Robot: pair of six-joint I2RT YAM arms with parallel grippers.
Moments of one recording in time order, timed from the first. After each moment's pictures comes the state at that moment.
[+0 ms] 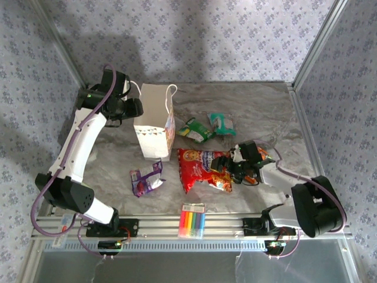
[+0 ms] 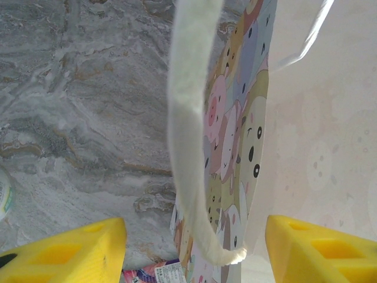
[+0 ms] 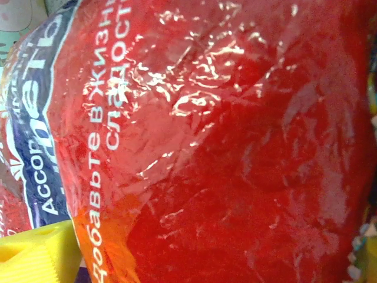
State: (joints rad) left arm -0.28 1.51 1.71 -1.17 -0.06 -0.41; right arm 0.38 1.30 0.47 -0.16 -0.58 0.77
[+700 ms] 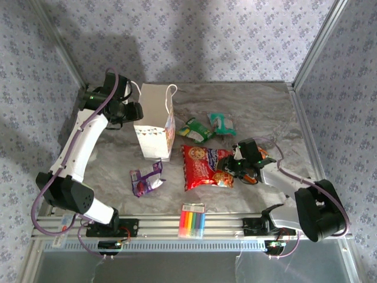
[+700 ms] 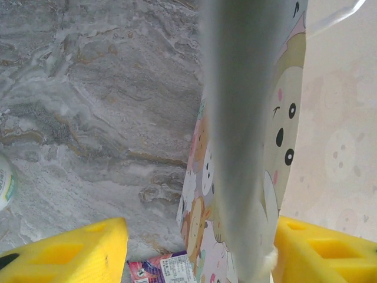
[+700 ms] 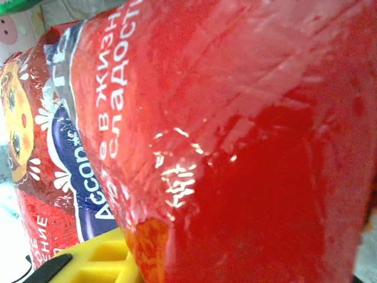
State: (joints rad) left arm -0.28 1.50 1.65 -1.16 -0.07 -0.41; right arm 0.39 1.24 0.50 -0.20 -0.46 0.80
